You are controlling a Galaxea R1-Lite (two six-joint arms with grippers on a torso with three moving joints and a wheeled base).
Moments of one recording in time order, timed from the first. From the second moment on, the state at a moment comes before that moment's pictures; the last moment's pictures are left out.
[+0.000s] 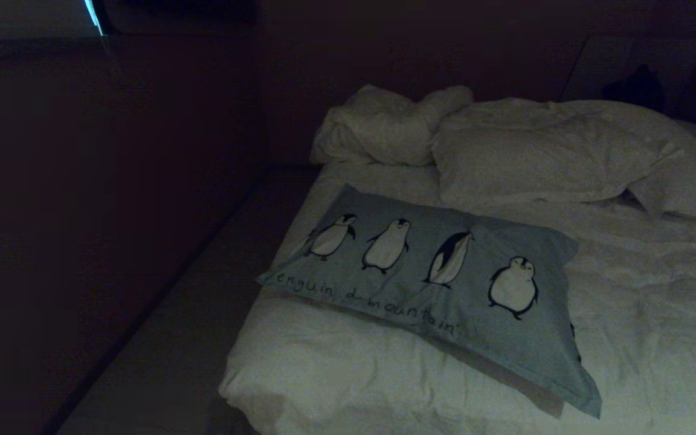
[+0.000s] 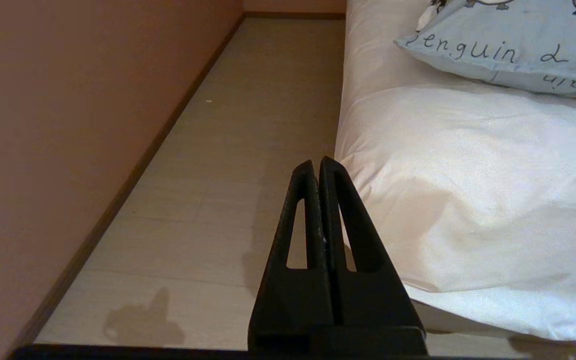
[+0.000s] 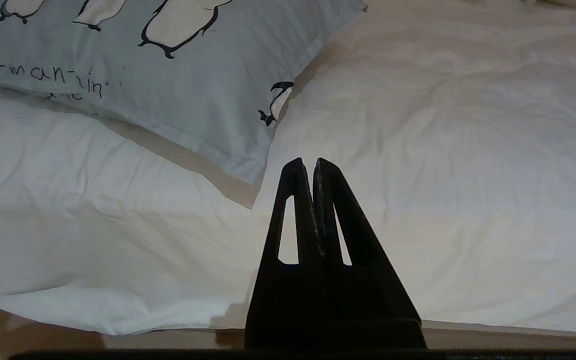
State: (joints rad) left arm 0.00 0.00 0.00 0.00 0.00 -0.01; right arm -0.01 0.00 0.00 0.00 0.00 0.00
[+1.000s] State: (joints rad) left arm 0.00 0.00 0.00 0.00 0.00 -0.01; right arm -0.01 0.40 -0.30 0.03 0.14 -0.04
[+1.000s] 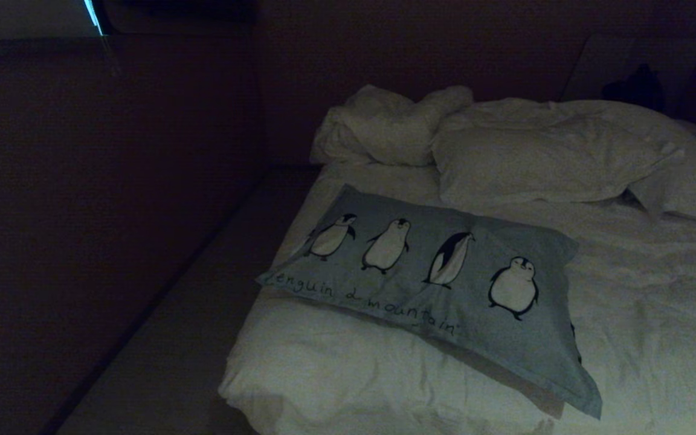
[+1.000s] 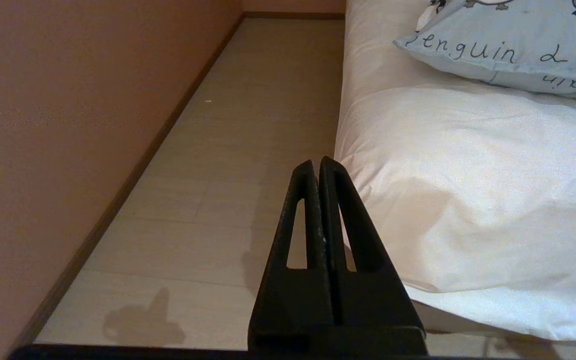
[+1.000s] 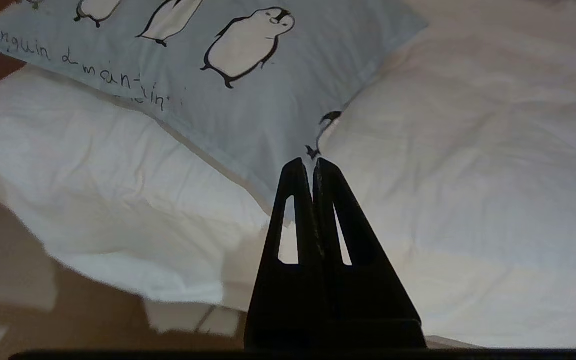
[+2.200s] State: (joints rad) left arm 0.00 0.00 0.00 0.00 0.00 -0.01; right arm 0.01 1.65 -1.03 -0.39 0.27 -0.16
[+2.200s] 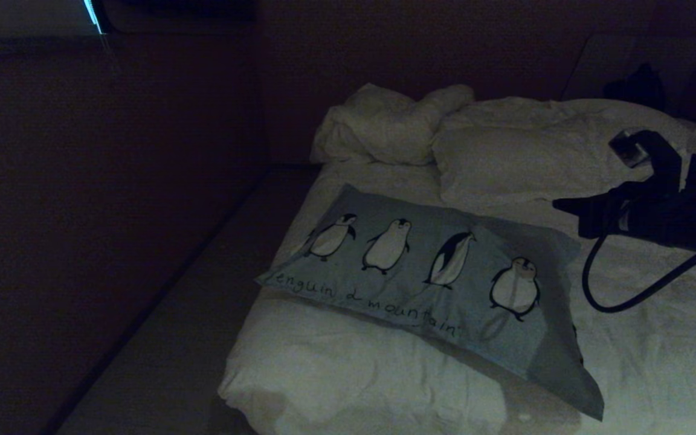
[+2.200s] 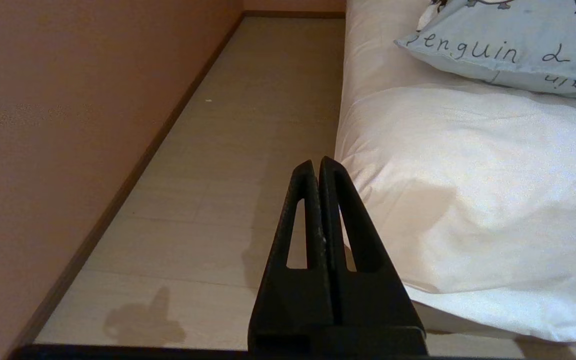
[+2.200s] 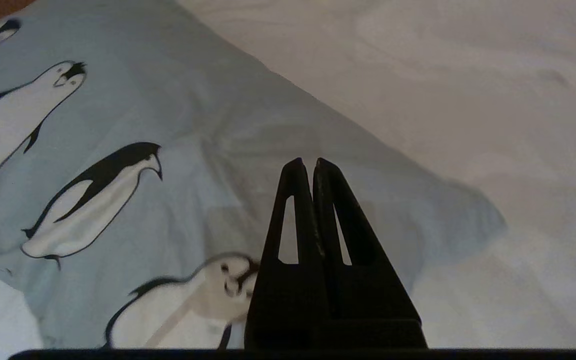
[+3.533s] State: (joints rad) left arm 0.00 0.00 0.00 0.00 0.00 -0.01; right arm 0.10 1.90 -1.01 -0.69 0.41 -0.37
